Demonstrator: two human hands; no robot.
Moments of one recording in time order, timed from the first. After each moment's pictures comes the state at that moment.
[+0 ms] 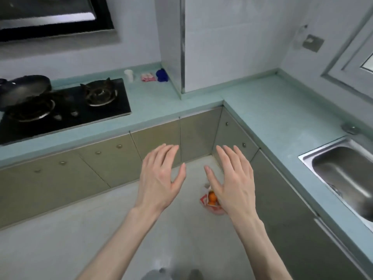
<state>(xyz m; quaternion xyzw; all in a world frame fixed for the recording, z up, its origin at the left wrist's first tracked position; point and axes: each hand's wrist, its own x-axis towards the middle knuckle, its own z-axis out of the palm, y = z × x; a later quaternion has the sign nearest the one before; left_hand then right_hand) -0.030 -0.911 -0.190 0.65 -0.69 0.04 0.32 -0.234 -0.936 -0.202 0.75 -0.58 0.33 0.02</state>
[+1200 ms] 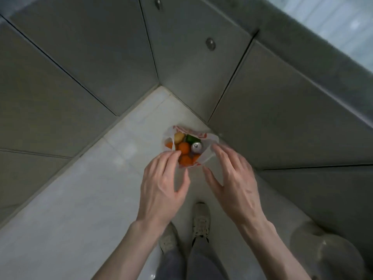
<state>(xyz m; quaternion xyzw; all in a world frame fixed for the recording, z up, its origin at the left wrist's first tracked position) -0.164 -1.113 -0.646 0.57 -0.77 -0.23 0.17 -0.348 -1.076 -0.642 0.64 -0.73 0.18 -0.13</state>
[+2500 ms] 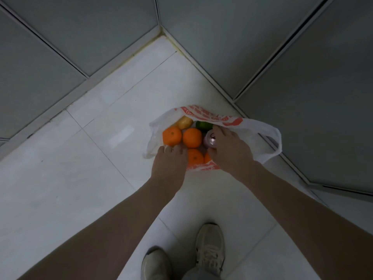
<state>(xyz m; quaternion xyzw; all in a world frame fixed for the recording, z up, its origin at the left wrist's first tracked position) -0.186 -1.207 -1.024 0.50 -0.82 -0.15 -0.22 -0.367 -1.214 -1.017 0.64 -0.71 -0.08 -0.27</state>
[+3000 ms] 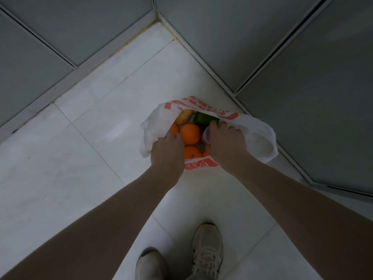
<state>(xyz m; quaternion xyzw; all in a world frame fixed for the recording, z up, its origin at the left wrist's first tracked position) -0.206 -1.230 -1.045 0.61 -0.73 -0.22 -0.20 -0.361 -1.233 -1.048 0.67 -0.70 -0.19 -0.15</state>
